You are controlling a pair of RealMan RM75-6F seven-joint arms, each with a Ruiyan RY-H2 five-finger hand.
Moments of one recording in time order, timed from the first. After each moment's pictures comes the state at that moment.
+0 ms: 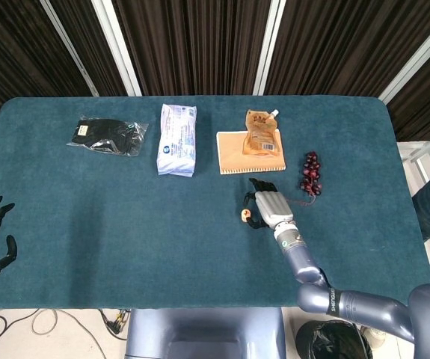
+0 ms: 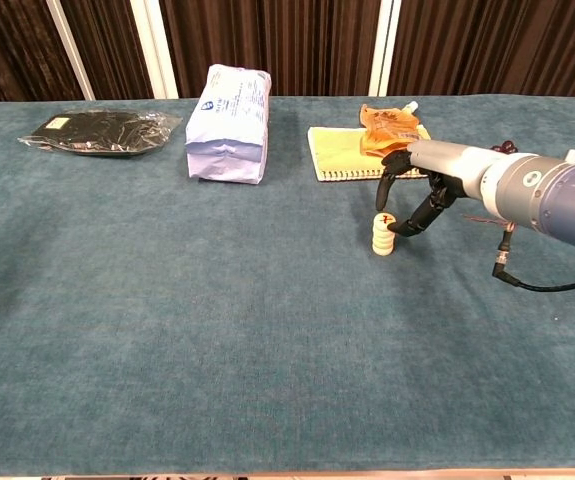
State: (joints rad) left arm -0.09 -1.13 -0.08 -1.66 1.41 1.46 -0.03; right arm 0.83 -1.63 0.25 -1.43 -0.73 0.90 -0.35
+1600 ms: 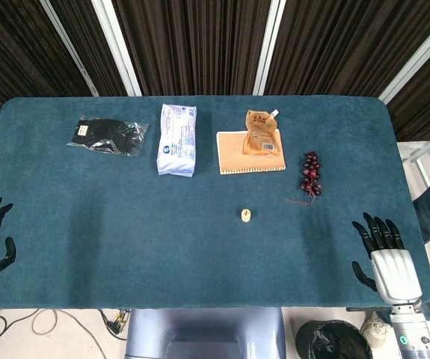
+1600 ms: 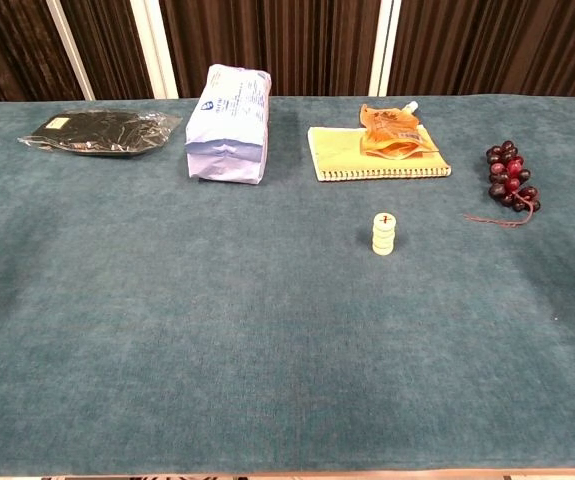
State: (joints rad) left arm -0.08 -1.13 -0.07 -1.66 1.41 1.47 0.01; right arm 0.18 -1.20 -0.09 -1.70 -1.47 1.60 -0.23
